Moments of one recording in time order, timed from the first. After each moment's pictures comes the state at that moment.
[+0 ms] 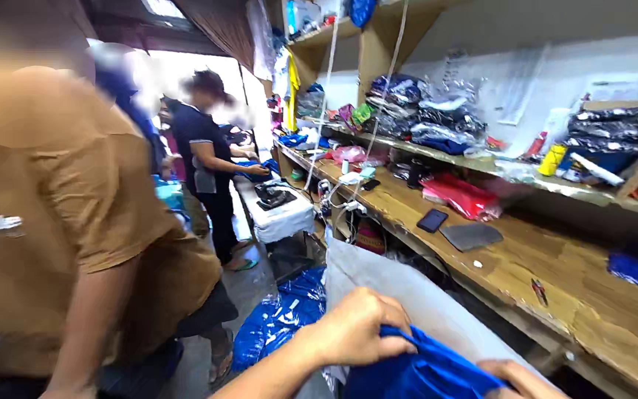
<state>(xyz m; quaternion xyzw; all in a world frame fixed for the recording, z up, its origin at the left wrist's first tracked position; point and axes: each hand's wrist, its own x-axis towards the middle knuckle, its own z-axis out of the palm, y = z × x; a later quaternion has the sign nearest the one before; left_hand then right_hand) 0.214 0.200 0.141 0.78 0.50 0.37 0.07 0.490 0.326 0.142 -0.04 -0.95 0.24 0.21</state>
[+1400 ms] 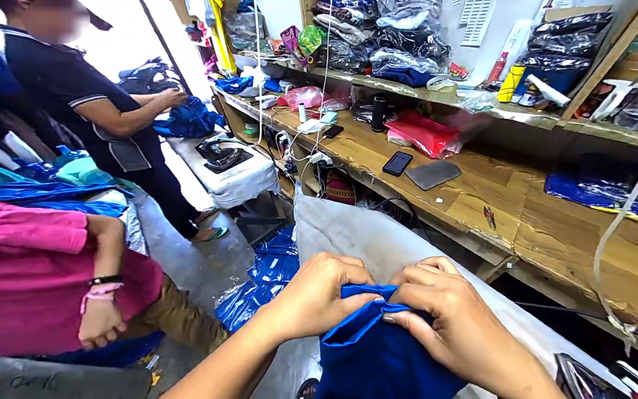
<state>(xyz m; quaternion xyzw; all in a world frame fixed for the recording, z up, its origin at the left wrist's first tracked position) 0.221 0.195 0.124 0.72 0.58 0.36 0.15 0.427 0.326 0.119 -0.02 -0.93 0.18 0.31</state>
